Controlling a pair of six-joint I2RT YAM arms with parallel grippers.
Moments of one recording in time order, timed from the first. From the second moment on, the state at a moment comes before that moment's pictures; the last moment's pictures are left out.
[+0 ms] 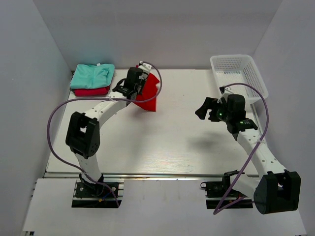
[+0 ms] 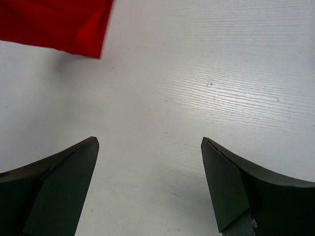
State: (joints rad) left arm -0.48 1.84 1.46 -0.19 -0.27 0.14; right arm 0.16 1.09 0.78 -0.23 -0.33 0.30
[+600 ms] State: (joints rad) left arm -0.21 1.83 1.63 -0.08 -0.49 0.57; right arm 0.16 1.14 0.78 -0.25 -0.31 0.28
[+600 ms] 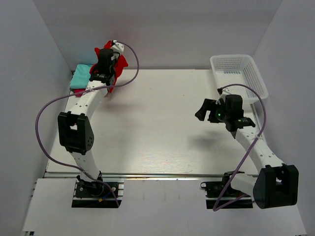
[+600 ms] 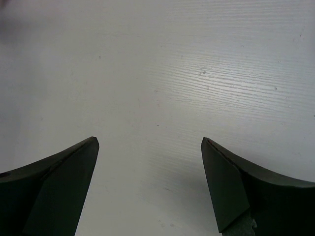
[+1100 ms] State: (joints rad) left arm -0.06 2.10 1.89 -0.11 -0.47 0.60; right arm 0.16 1.29 0.86 -0.26 -0.33 0.29
